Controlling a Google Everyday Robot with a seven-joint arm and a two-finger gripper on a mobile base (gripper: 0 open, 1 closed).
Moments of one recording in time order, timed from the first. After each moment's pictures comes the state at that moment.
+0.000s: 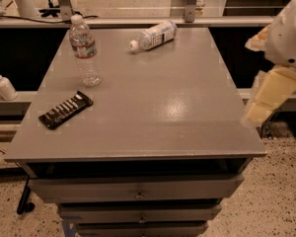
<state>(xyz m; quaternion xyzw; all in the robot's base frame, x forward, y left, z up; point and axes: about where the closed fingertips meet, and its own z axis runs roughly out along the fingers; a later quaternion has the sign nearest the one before) 0.449 -0.189 0.971 -0.60 0.77 -0.01 0.19</state>
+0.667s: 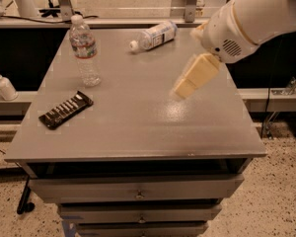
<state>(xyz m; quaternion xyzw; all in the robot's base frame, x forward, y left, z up) 0.517 -0.082 0.966 -0.57 0.74 0.11 0.33</state>
